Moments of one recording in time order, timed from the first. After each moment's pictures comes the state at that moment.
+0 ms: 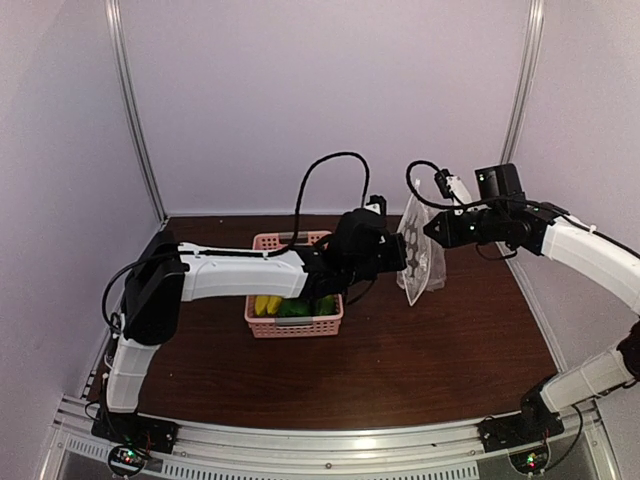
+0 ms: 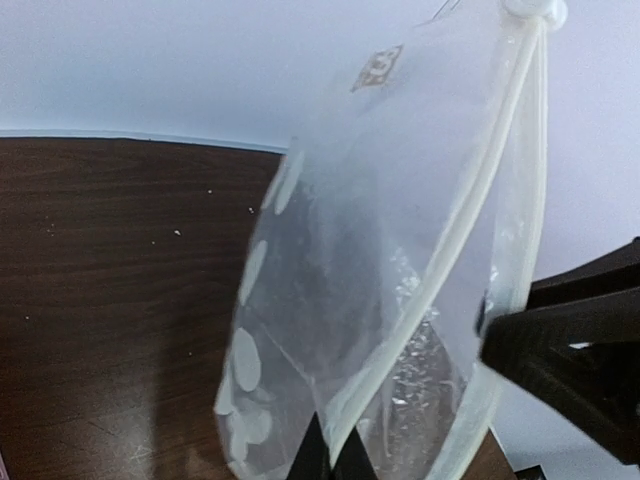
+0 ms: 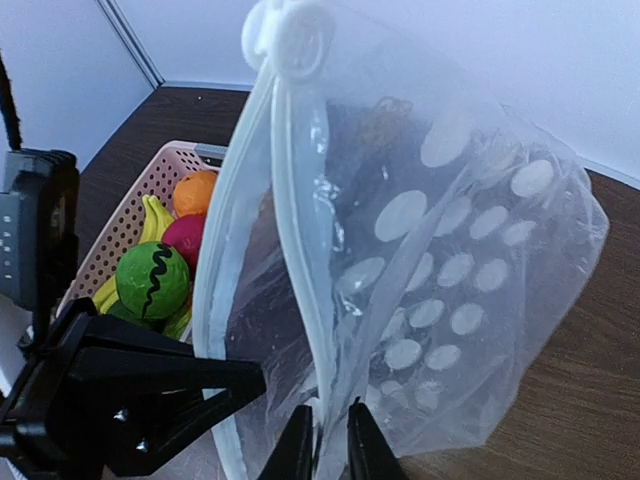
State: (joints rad) left arm -1.09 2.22 1.79 0.13 -0.28 -0.70; right arm 0.41 1.29 1.13 -0.42 -0.19 0.13
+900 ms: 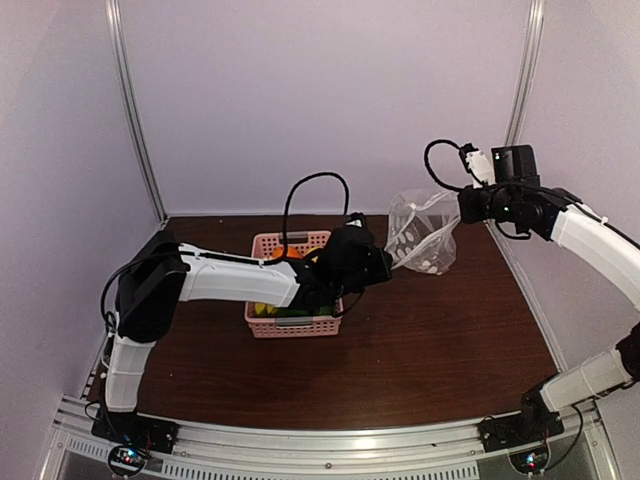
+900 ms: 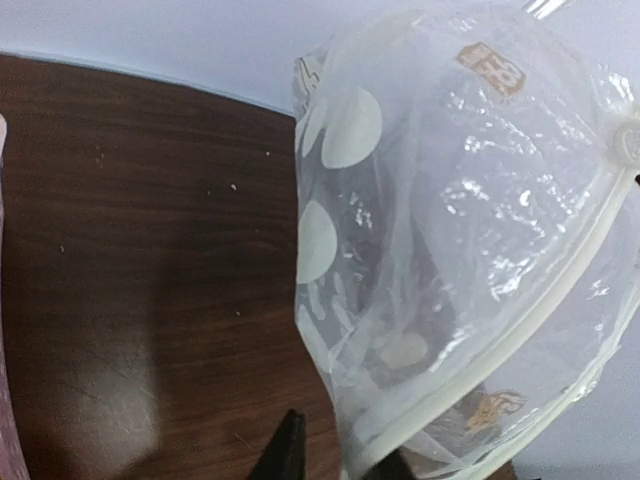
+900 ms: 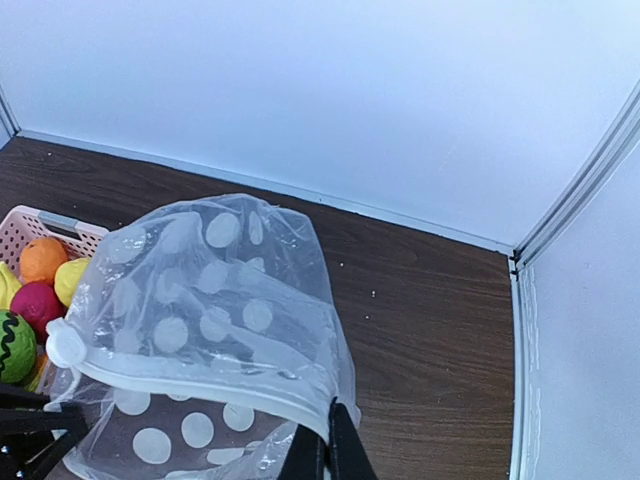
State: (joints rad) left arm -1.08 2.18 1.63 0.20 -0.32 -0.85; right arm 0.34 1.32 1.25 -0.42 0.15 -0.04
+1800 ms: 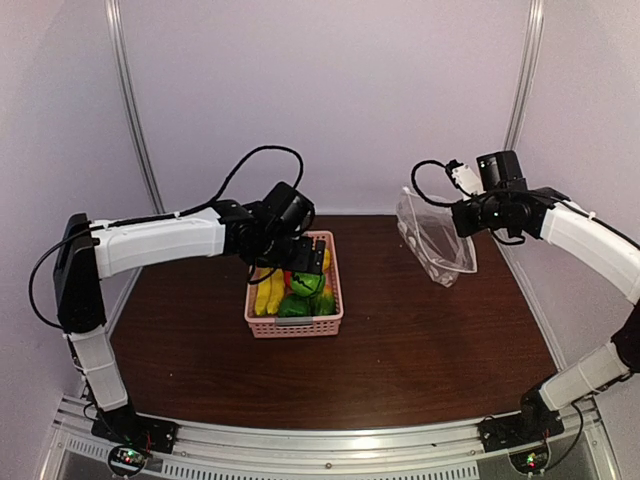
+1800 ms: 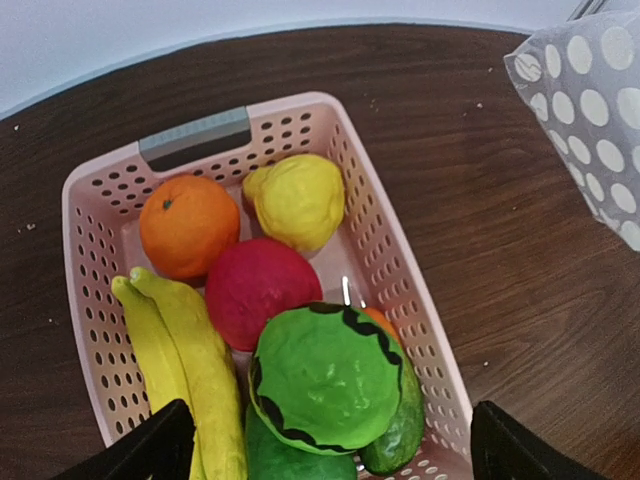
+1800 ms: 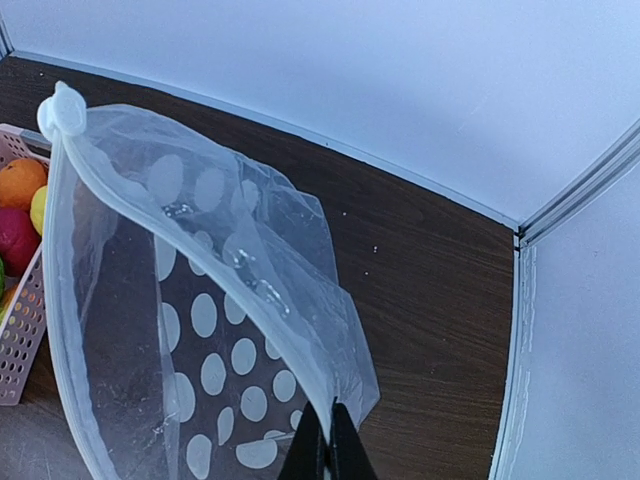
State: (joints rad) left arm -0.89 1.83 1.55 -0.56 -0.30 -0.52; right arm 0.36 1.36 1.26 -0.51 0.18 -0.13
